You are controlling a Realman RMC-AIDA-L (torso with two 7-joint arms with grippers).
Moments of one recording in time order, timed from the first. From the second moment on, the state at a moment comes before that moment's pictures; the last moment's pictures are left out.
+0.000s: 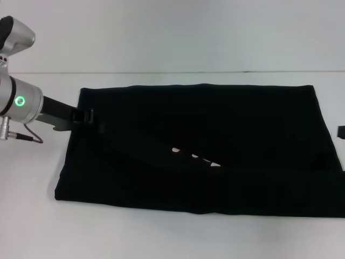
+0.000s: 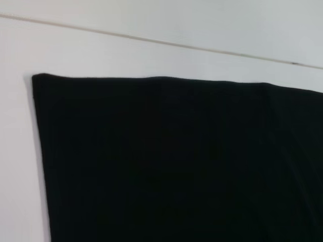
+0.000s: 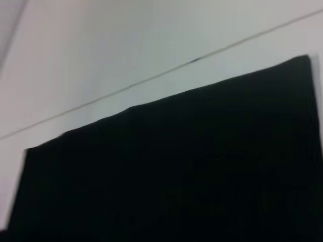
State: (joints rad) left arm -0.86 -1.96 0.66 0.63 2.59 1.29 -2.52; right arm 0.66 1.91 -0.38 -0.74 -2.52 -1.47 2.39
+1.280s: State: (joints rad) left arm -0.86 -1.97 0.66 0.63 2.58 1.30 -2.52; right arm 0.62 1.89 -0.44 -0.69 -2.58 -1.55 2.48
